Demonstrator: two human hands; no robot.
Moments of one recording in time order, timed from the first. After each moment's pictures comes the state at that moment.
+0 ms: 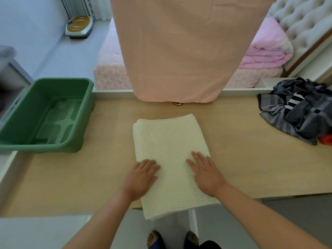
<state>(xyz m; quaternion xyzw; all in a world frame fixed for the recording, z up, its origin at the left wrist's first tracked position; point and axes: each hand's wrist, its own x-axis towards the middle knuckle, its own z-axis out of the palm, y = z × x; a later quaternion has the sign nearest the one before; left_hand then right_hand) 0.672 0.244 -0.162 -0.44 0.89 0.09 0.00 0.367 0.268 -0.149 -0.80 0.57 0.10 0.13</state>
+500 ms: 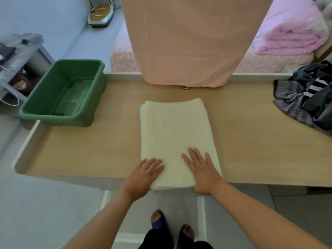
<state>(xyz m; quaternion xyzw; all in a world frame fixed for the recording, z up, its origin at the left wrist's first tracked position) 0.651 0.338 -0.172 -0.40 0.91 0.04 0.03 0.363 0.322 -0.167 -0.83 0.51 0.17 0.15</state>
